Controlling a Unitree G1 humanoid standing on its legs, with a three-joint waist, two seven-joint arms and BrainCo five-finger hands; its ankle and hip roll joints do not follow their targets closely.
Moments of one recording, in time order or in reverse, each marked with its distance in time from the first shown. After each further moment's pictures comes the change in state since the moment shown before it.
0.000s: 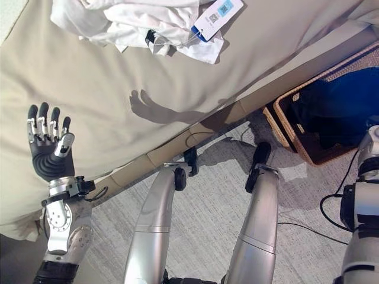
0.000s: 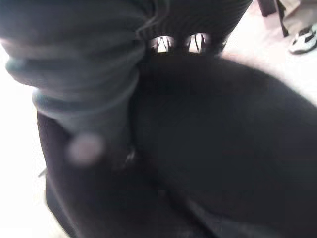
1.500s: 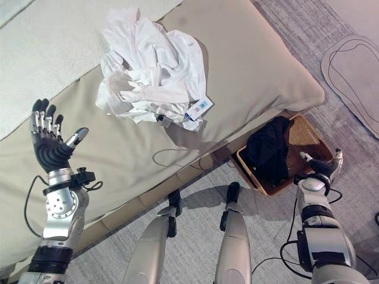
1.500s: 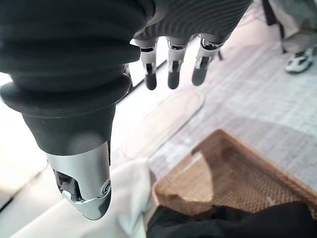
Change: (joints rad) left arm -0.117 0.067 0.051 0.209 0.313 0.071 0.124; right arm 0.447 0.333 -0.072 -0.235 -0.176 -0.005 -0.023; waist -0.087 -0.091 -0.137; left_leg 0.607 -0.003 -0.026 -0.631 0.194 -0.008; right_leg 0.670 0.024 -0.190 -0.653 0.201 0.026
